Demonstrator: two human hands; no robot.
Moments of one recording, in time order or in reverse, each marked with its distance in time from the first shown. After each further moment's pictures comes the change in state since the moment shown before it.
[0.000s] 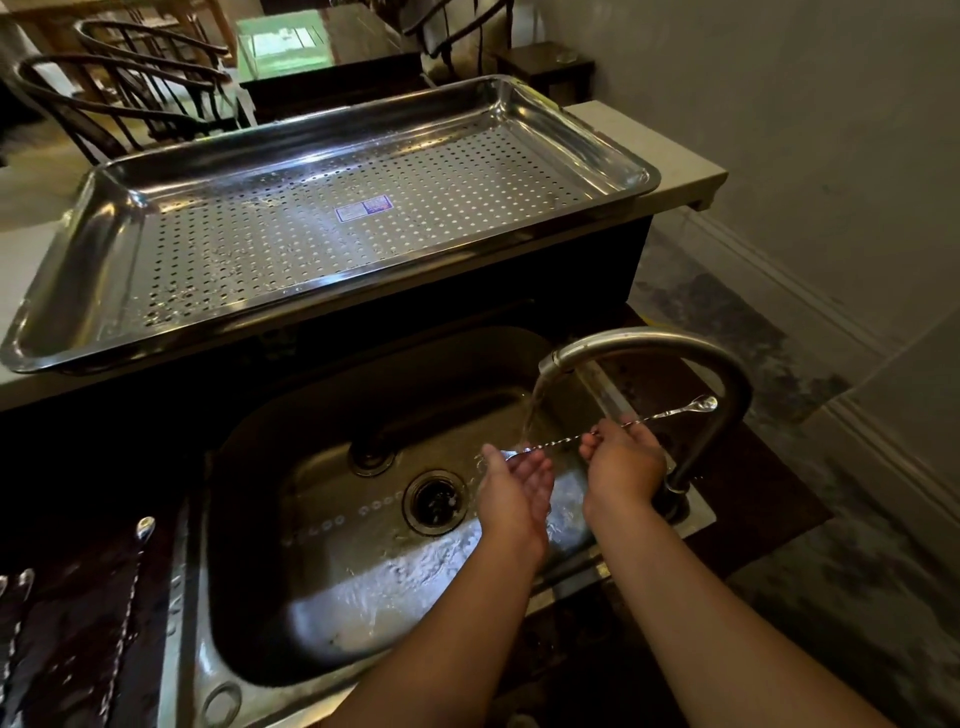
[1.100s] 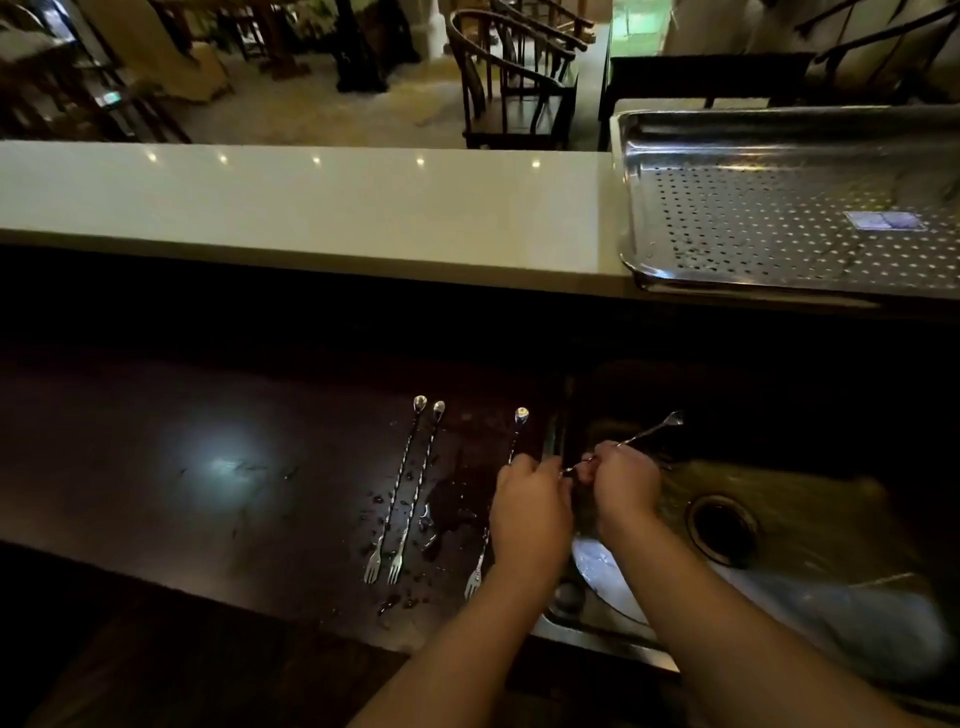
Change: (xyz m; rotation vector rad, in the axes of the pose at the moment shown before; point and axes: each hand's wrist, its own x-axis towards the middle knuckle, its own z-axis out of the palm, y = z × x) left_hand -0.083 0.222 -0.286 1.502 0.550 0.782; right_hand -0.278 0.214 0.151 -0.551 -0.590 0.199
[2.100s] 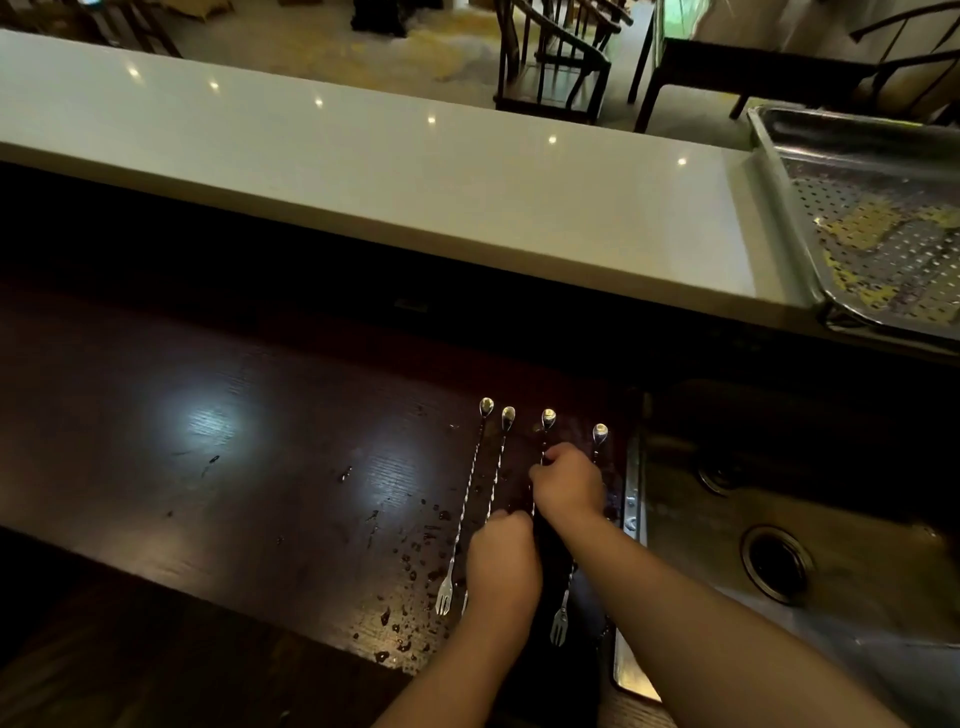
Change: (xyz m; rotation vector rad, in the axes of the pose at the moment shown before) left_hand 0.017 -0.130 -0.024 0.109 -0.220 -0.177; right_hand -0.009 0.071 0.135 -1.138 -0.121 -0.310
